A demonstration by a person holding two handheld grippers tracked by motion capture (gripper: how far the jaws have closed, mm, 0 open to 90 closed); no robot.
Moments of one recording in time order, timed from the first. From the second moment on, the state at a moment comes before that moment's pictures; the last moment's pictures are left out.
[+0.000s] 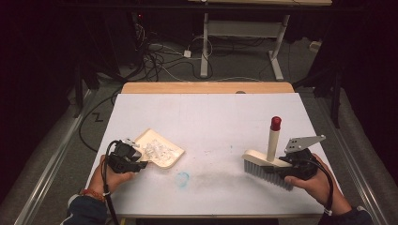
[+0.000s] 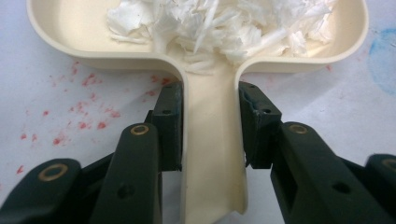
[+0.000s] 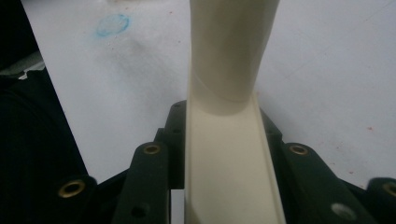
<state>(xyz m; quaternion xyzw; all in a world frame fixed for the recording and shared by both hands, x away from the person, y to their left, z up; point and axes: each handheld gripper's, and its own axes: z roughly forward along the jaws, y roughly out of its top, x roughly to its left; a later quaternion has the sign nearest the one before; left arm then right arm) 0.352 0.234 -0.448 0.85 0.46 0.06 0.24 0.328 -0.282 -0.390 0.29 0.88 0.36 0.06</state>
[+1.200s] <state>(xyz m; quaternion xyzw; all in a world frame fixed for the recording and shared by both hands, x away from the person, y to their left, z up) 0.357 0.258 -0.455 0.79 0.55 0.09 0.25 0.348 -0.309 -0.391 0.27 0.91 0.32 -0.01</state>
